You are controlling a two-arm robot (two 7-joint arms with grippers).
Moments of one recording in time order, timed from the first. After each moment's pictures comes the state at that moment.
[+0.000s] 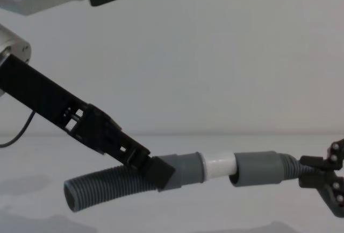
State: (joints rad) left arm -0.82 0.74 0.86 -1.61 -0.66 0.80 -1.15; right arm 0.24 0.72 -0.47 -1.48 0.05 -0.86 0.72
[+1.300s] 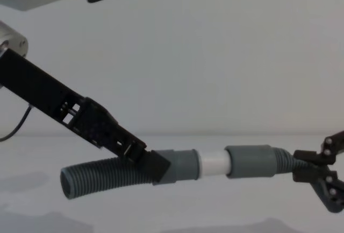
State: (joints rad) left arm -0.84 0.75 0.88 -1.60 -0.69 0.81 -1.13; right arm 0.26 0.71 -0.47 -1.47 0.07 -0.84 0.74
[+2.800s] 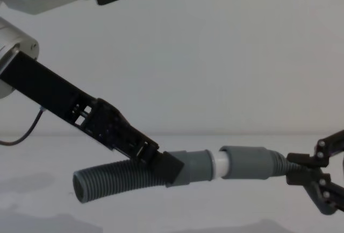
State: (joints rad) left arm -0.86 0.73 0.91 -1.59 -0.73 0.80 -1.13; right arm 0.27 0.71 -0.49 -1.48 0.07 -0.83 0.74
